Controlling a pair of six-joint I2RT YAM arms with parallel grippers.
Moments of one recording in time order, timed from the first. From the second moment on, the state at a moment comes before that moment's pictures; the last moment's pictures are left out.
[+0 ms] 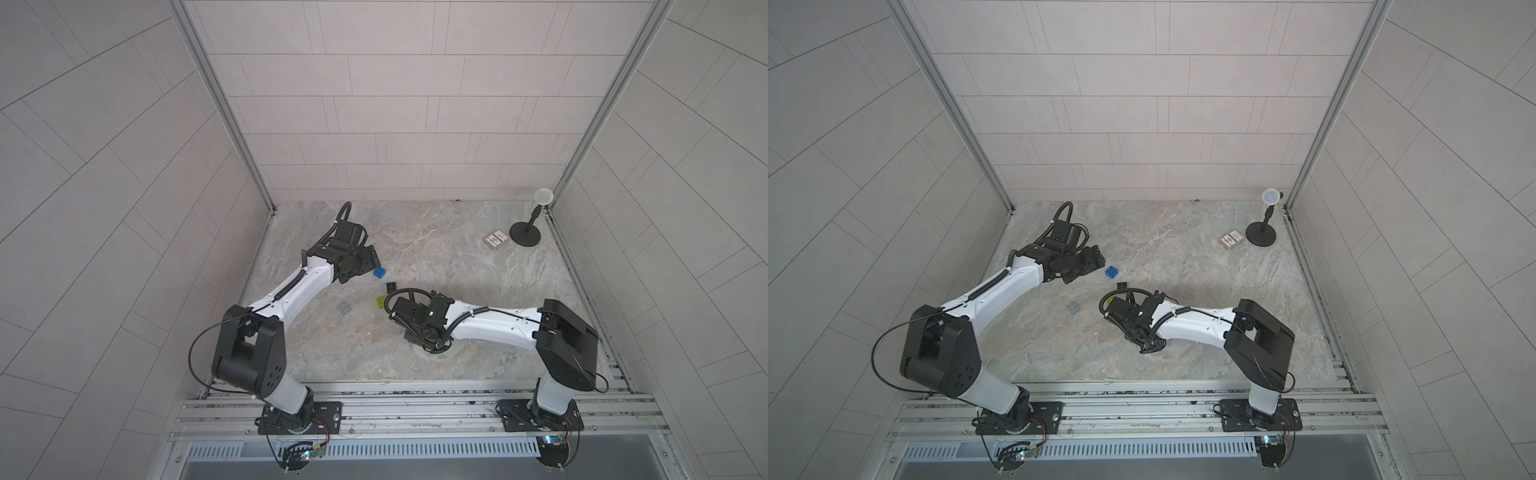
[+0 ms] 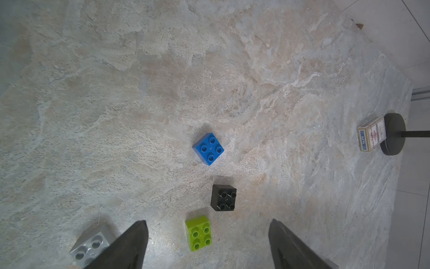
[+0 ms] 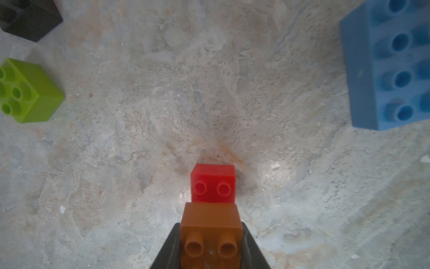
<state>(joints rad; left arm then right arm) -0.34 1.55 1.18 -0.60 0.07 -0.70 1.04 1.77 1.19 -0.80 0.21 1.42</state>
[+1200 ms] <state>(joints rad) -0.34 1.55 1.18 -0.60 0.10 -0.70 1.00 1.88 1.28 -0.87 0.20 1.32</state>
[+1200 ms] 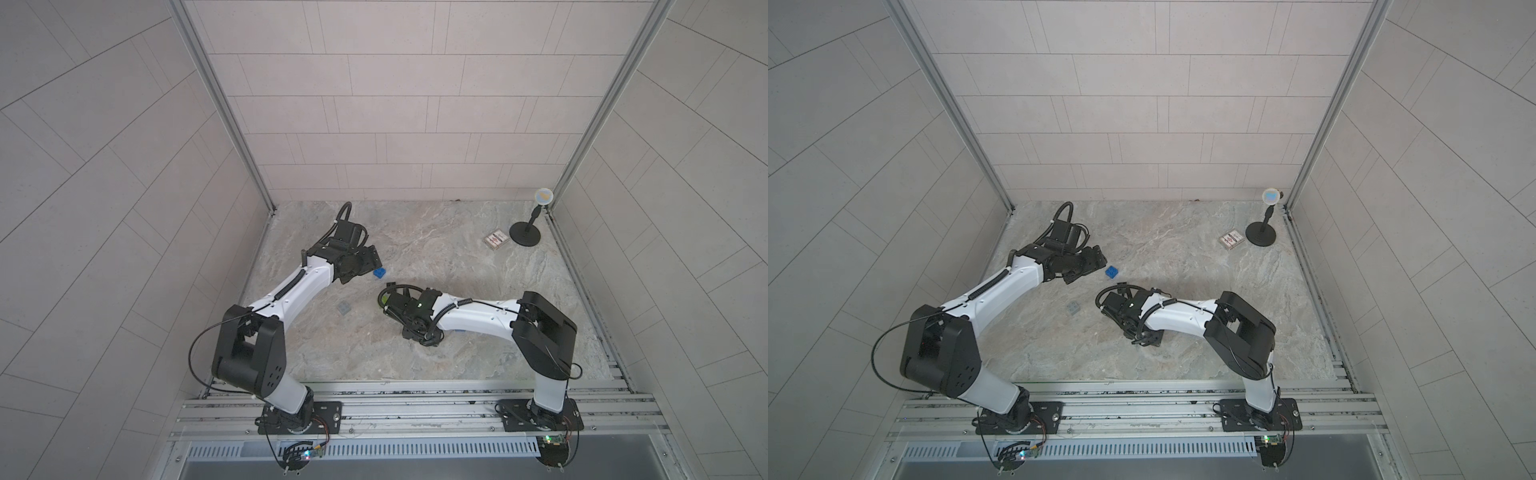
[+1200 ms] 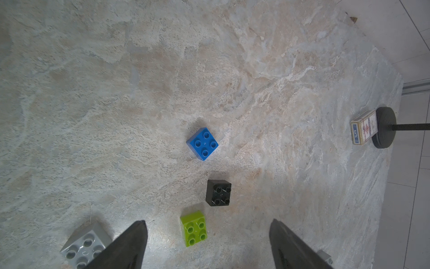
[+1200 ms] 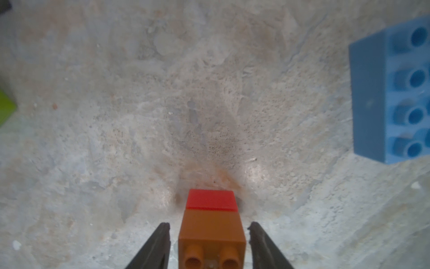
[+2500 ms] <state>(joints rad) -1.03 1.68 1.15 -0.72 -0.11 -0.59 0.49 0.90 0.42 -0.24 0.20 0.69</state>
